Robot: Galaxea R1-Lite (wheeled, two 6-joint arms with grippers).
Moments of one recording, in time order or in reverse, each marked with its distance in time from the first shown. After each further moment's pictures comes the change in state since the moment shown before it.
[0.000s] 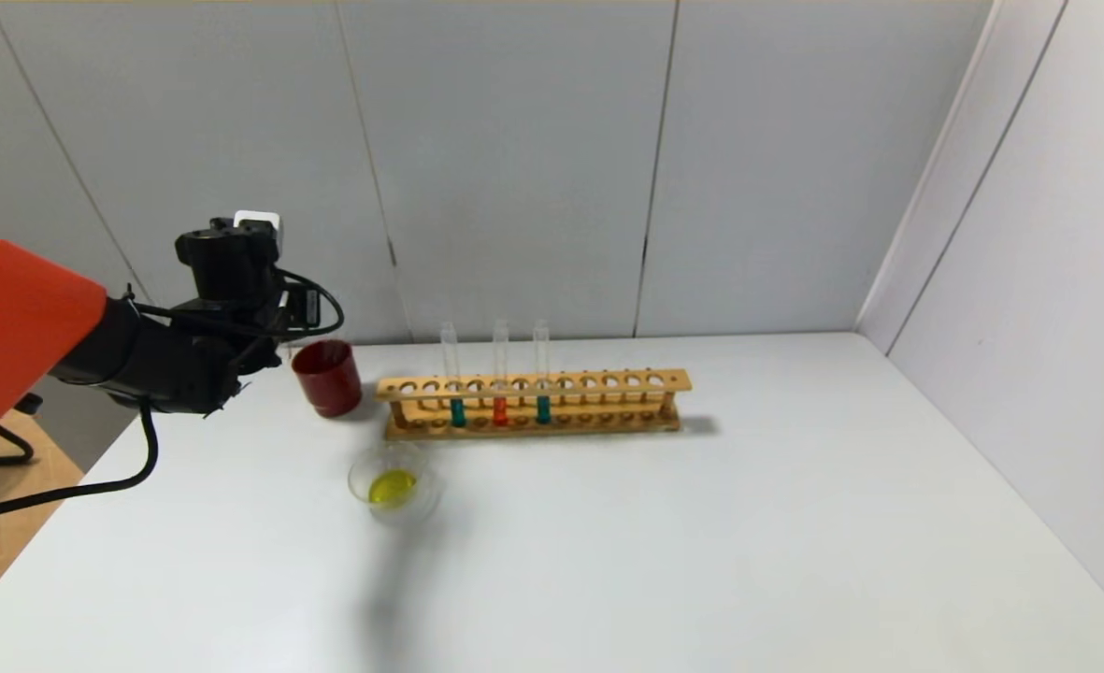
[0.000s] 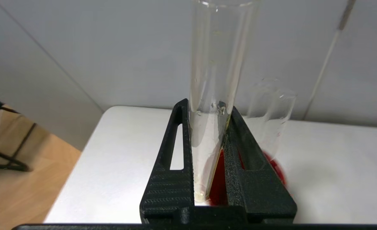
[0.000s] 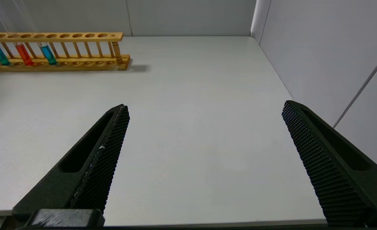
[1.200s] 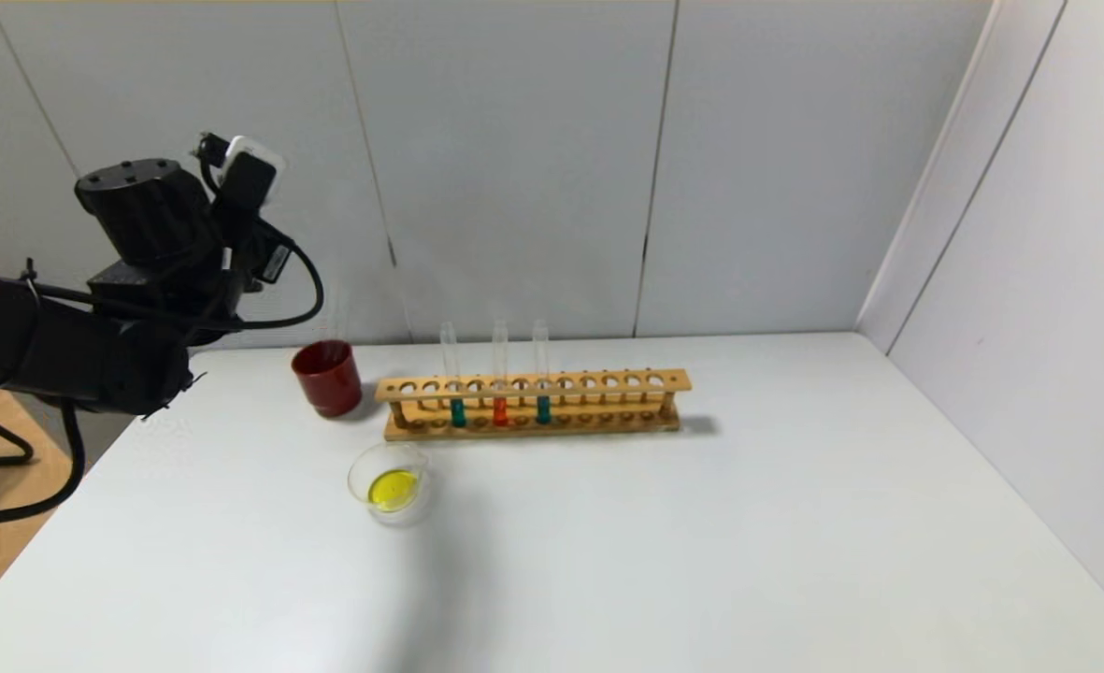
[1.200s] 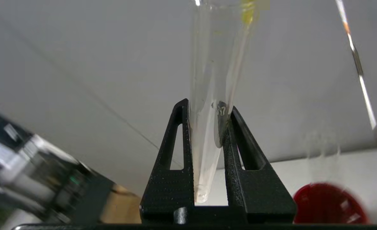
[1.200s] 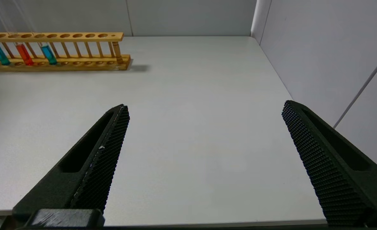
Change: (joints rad) left arm -0.029 -0.199 0.115 -0.213 0.021 0.489; right arm 0.000 0.000 0.000 0.000 0.000 0.000
